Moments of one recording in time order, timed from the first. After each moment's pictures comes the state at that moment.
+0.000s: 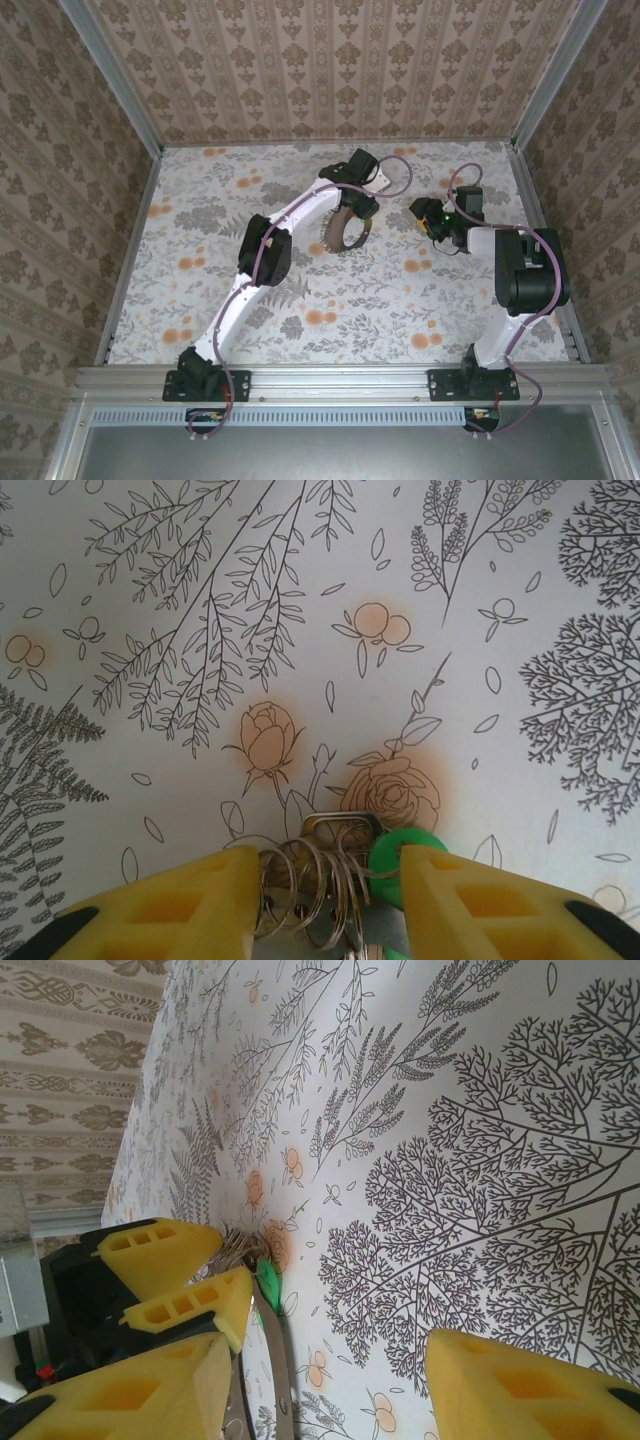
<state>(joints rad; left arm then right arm) -0.73 2.65 2.46 -0.83 0.07 0.26 -0.06 1.79 0.84 0.27 -0.52 0.89</state>
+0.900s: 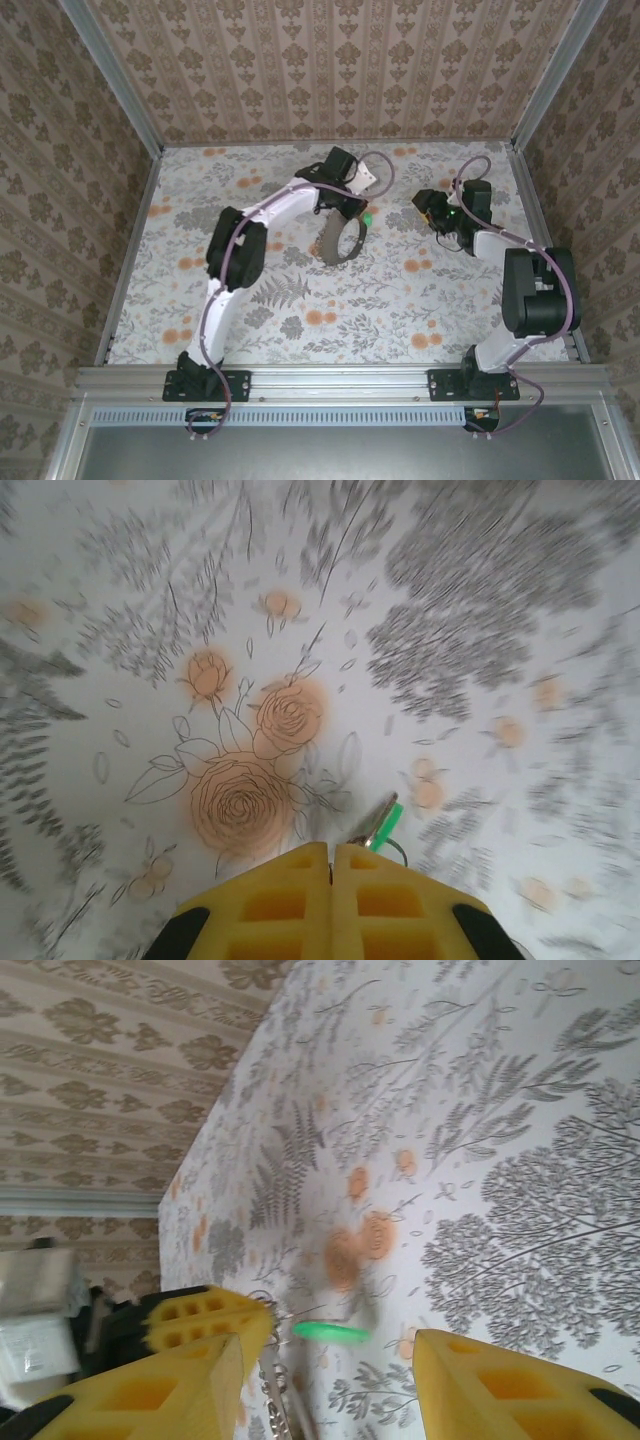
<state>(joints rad) -0.67 2.25 1.92 -0.57 0.34 0.22 -0.05 1.61 0.81 0.26 -0.56 0.88</state>
